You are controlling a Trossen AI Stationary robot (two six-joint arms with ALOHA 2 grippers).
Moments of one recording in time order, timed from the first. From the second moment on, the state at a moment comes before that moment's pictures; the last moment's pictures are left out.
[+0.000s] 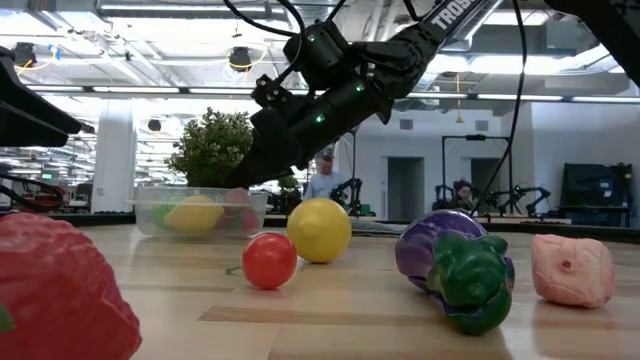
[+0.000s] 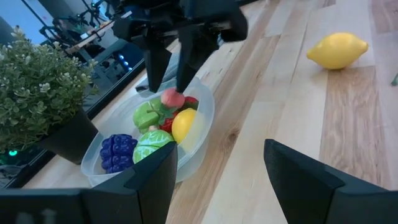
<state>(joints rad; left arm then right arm) -1.13 1.76 0.75 -1.10 -1.23 -1.72 -0.05 2.13 1.37 0.18 -0.03 -0.15</state>
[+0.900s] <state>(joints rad) -1.13 1.76 0.75 -1.04 -1.24 -1.68 0.33 1.74 1.37 -0.64 0.03 0.13</state>
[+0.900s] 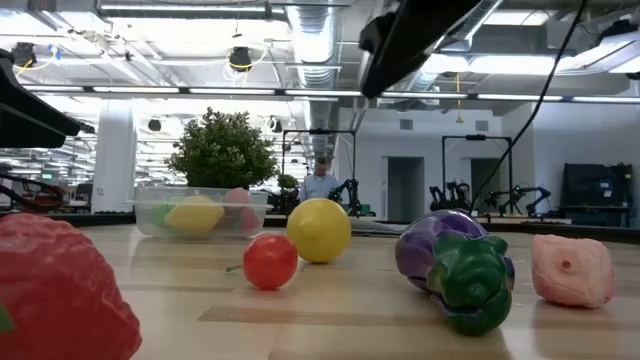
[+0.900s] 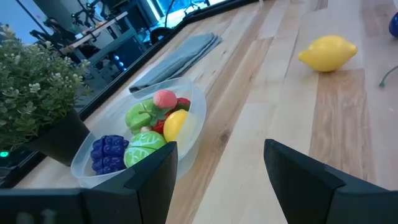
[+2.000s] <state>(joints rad) -1.12 1.76 0.75 -1.04 -1.34 -1.67 0.90 1.74 0.88 -0.01 0.73 0.82</state>
